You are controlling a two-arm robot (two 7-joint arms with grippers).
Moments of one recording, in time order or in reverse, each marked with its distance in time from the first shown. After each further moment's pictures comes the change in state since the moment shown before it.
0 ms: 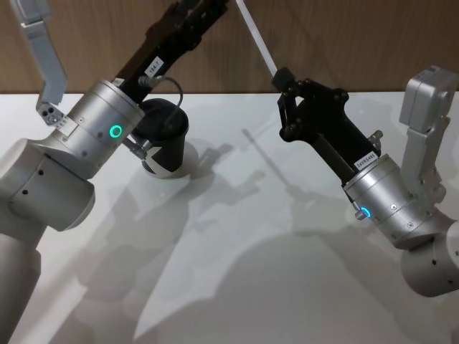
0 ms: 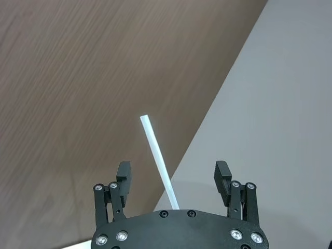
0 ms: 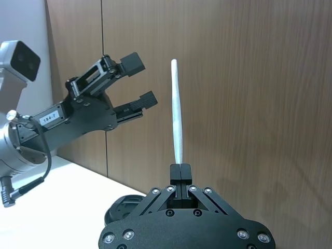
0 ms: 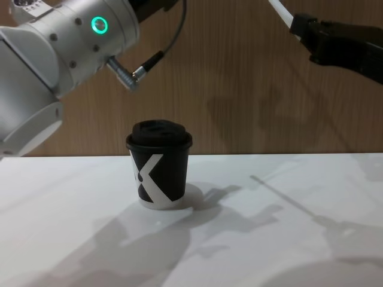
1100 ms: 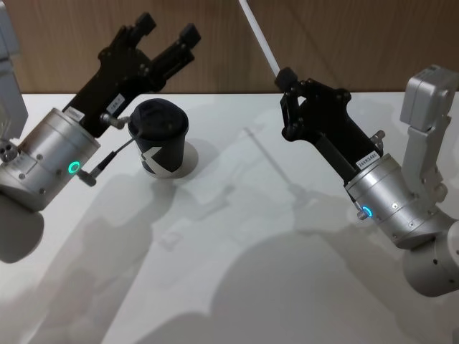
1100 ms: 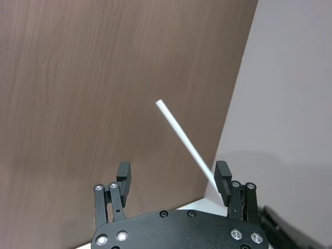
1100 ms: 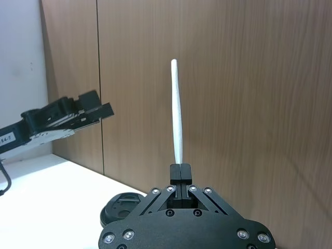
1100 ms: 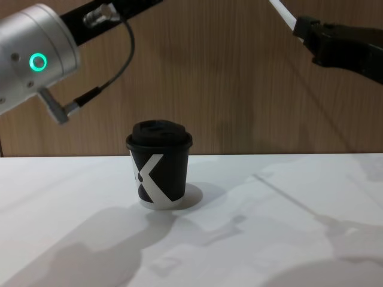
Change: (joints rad) left arm 0.122 0.131 -0.041 -0.125 0.236 -0.096 0.035; right arm -0.002 -0.004 0.008 -0.001 -0.010 0.012 -0.007
